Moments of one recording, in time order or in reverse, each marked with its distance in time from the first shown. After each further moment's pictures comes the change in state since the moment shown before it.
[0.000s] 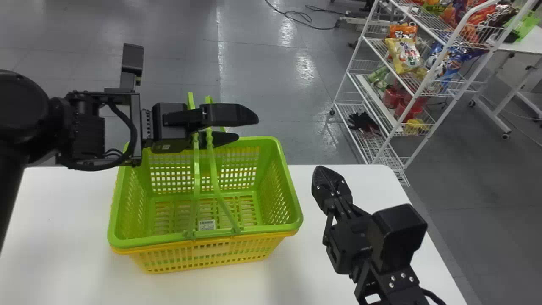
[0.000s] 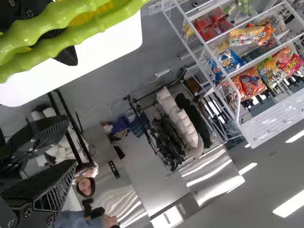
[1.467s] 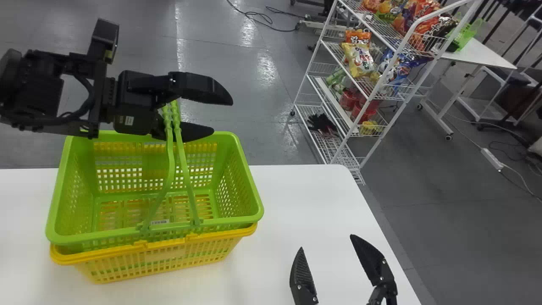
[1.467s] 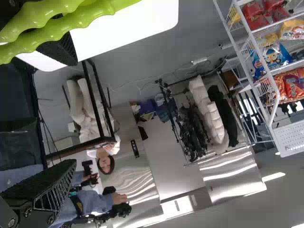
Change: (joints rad) left arm -0.243 -0.027 -0.012 0.308 0.156 0.172 0.107; right arm 0.263 0.060 -0.159 0.327 -0.140 -0.845 0.089
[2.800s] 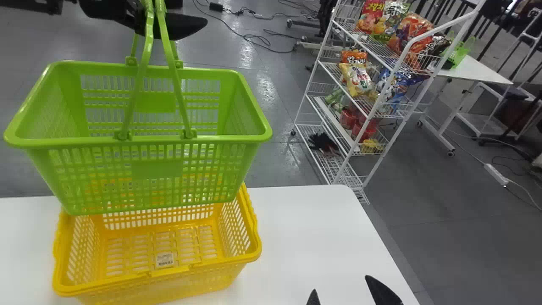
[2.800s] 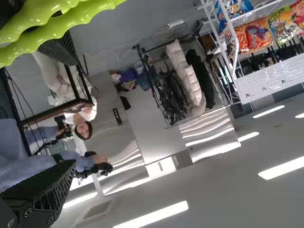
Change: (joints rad) left arm -0.499 0.083 -0.019 0.456 0.250 0.000 0.034; right arm -0.001 0.018 -0.004 0.102 -0.030 -0.136 0.013
